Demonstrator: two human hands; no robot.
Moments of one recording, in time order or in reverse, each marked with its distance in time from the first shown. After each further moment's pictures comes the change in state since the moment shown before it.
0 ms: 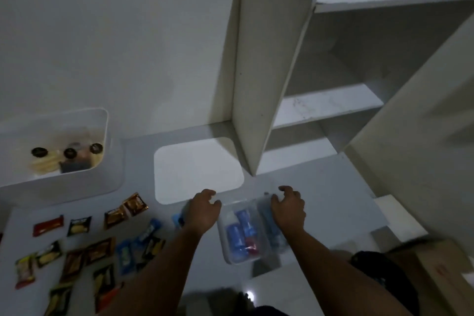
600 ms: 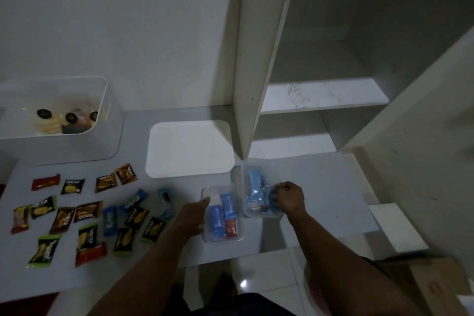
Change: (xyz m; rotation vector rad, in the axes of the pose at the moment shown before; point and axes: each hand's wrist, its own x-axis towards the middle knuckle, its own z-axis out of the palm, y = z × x) left_hand -0.047 -0.011 0.059 -0.498 -0.078 -0.450; right_hand 0.062 0.055 -0.034 0.278 -0.265 0.113
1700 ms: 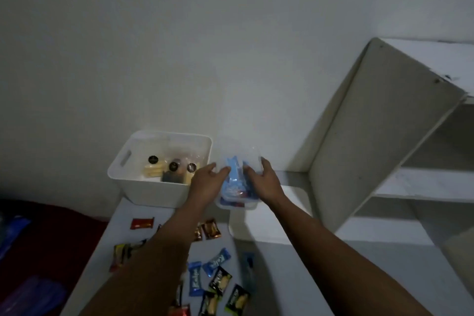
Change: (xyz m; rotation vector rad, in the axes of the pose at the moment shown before) left_hand -0.030 0.171 -0.261 -0.010 0.356 0.554; right_hand -0.125 -0.308 0.240 0.002 -0.286 -0.545
